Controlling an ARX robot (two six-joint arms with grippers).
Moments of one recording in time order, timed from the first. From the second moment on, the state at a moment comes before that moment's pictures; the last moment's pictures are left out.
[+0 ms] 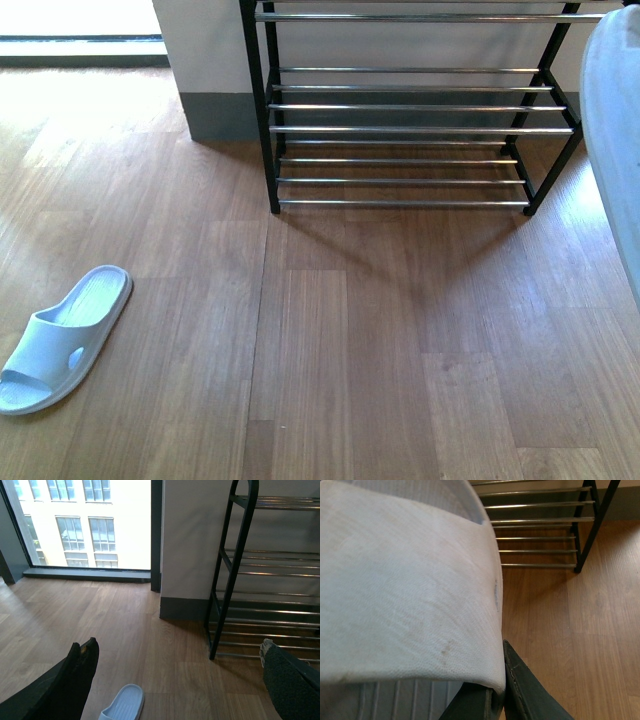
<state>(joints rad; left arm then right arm) 0.00 0.02 0.02 0.00 0.00 0.00 0.15 0.91 0.16 0.33 -0.07 0.12</state>
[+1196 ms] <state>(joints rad) 0.11 1.53 0.51 0.34 -0.12 0.46 0.15 0.91 0.16 0.33 -0.07 0.12</state>
